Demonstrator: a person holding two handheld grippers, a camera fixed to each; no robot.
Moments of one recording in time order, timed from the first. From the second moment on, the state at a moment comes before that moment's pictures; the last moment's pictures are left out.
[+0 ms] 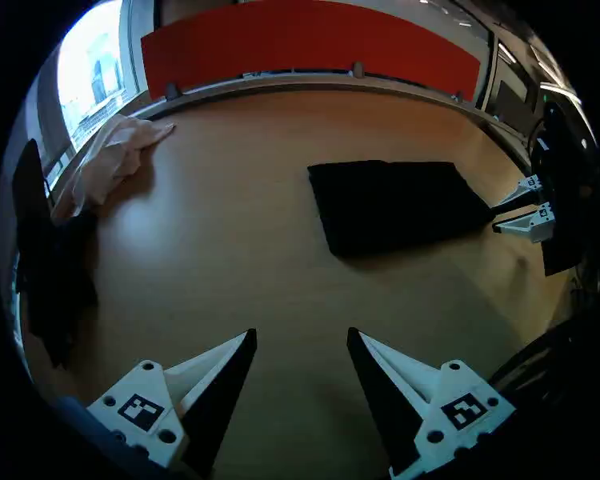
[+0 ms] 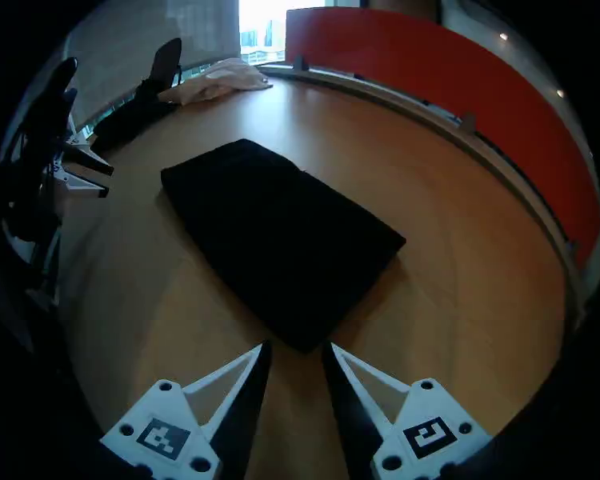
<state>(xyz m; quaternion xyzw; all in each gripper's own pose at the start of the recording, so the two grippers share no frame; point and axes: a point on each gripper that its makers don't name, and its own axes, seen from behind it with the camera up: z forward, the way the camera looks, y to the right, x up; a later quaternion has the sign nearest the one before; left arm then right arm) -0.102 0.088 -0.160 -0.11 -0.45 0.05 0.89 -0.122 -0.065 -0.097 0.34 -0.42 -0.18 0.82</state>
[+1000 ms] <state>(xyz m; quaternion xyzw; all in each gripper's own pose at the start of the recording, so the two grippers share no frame) -0.102 0.070 -0.179 -0.08 -0.41 0.01 0.91 -0.120 -0.065 -0.089 0.36 -0.42 -0.20 0.81</state>
